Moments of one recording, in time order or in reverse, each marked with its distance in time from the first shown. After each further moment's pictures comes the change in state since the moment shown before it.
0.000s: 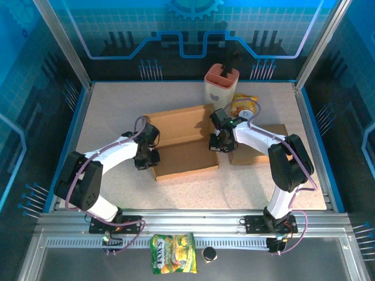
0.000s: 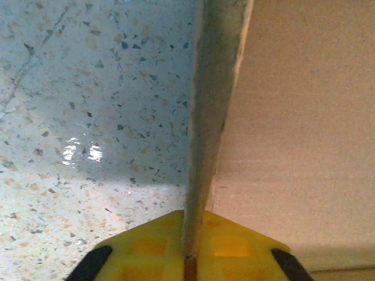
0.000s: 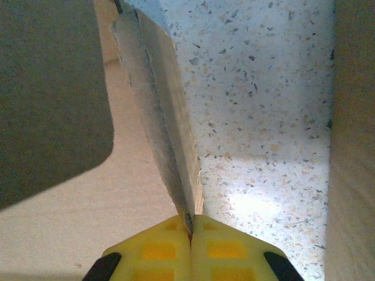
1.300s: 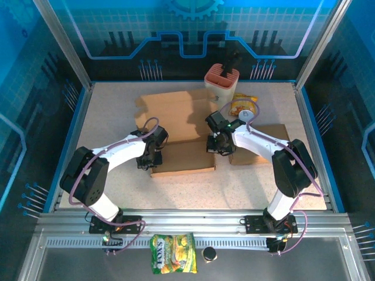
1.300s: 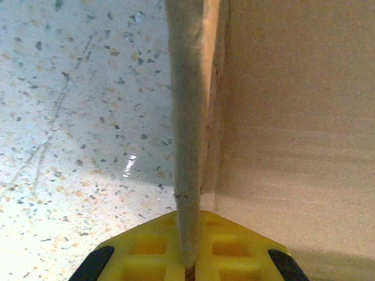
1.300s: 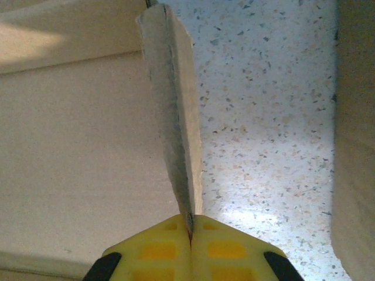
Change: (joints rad) left arm -0.094 0.058 0.064 -0.092 -0.201 0.061; right arm 0.074 -0.067 -0.014 -0.021 0.068 0.053
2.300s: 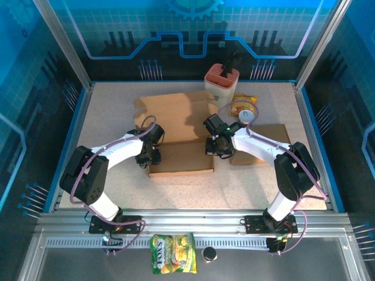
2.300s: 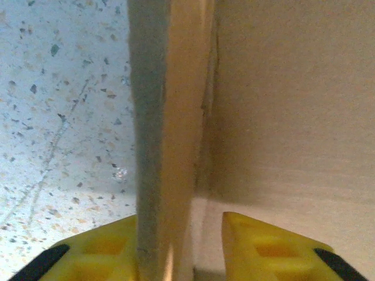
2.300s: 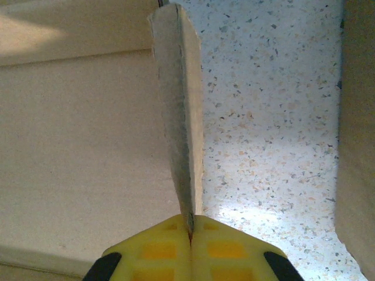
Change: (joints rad) left arm 0.066 0.018 -0.011 0.075 0.039 0.079; right arm 0.035 -0.033 -0.031 0.008 0.032 0.014
